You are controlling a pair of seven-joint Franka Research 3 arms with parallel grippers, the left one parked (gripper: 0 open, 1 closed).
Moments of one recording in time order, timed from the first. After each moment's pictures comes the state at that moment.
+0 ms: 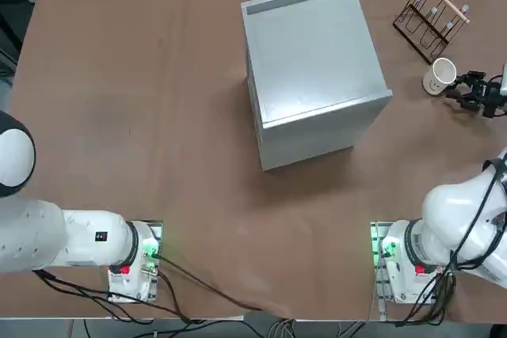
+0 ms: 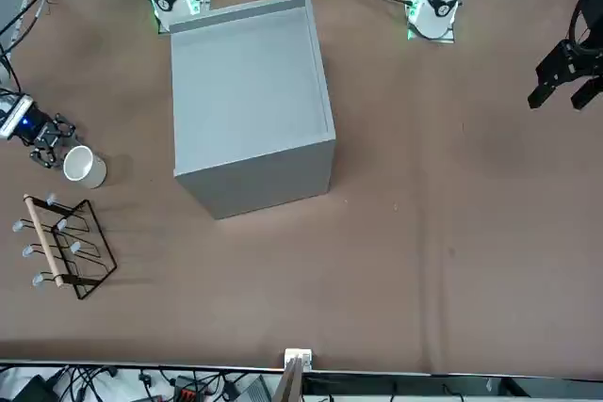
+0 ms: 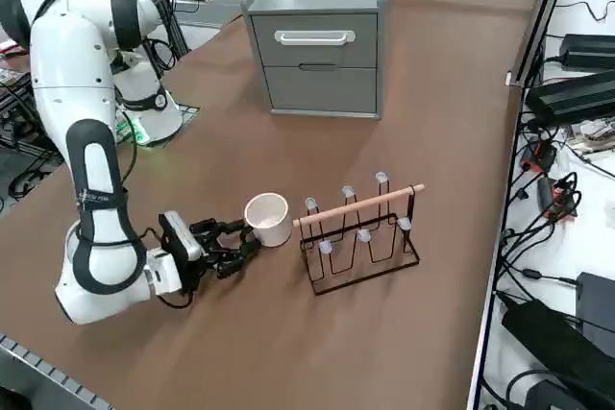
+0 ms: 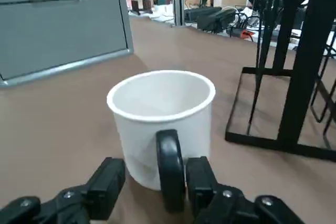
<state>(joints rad) -0.62 0.90 -0.38 -1.66 1.22 1.44 -2.60</state>
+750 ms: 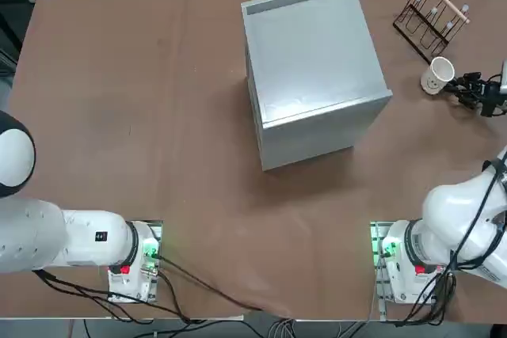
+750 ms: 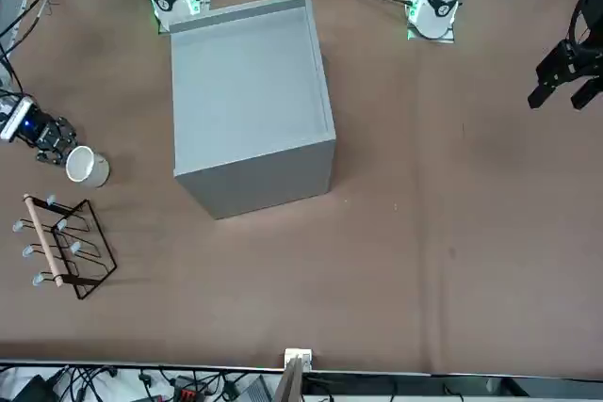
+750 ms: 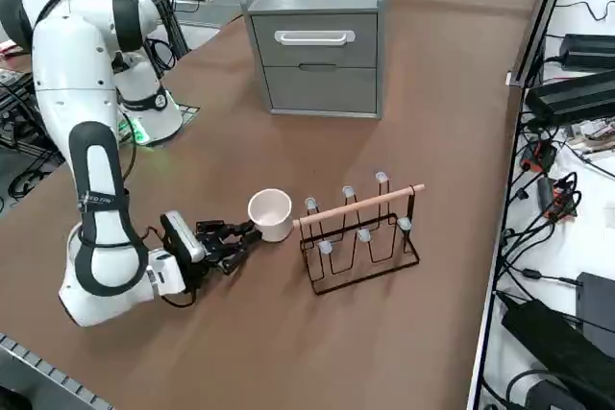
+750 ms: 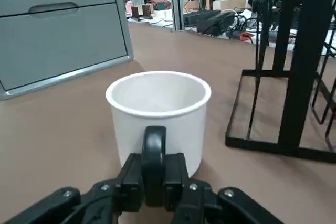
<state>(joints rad) -0.62 0.91 -0.38 -1.63 1.22 1.42 -2.55</state>
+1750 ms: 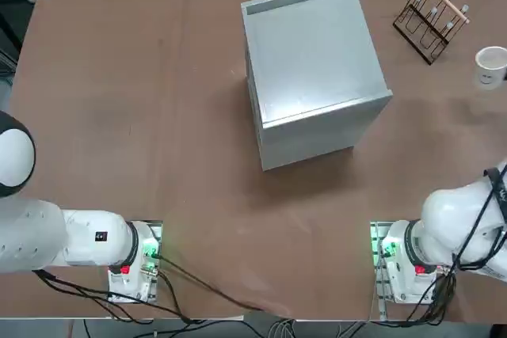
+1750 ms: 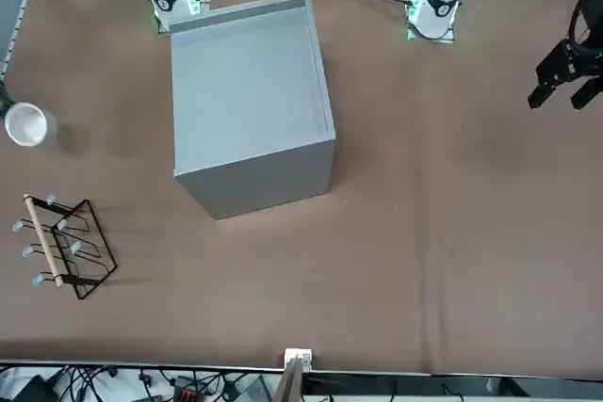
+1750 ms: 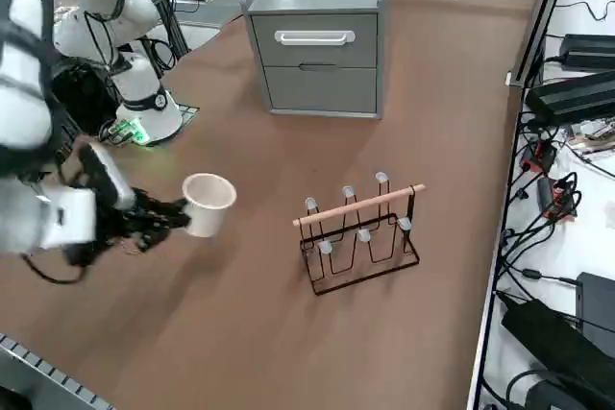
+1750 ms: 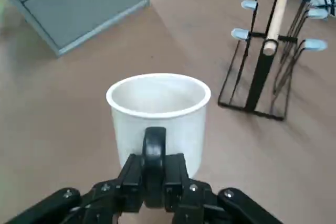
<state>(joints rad) -0.41 0.53 -0.68 -1.55 0.75 1.43 -2.24</state>
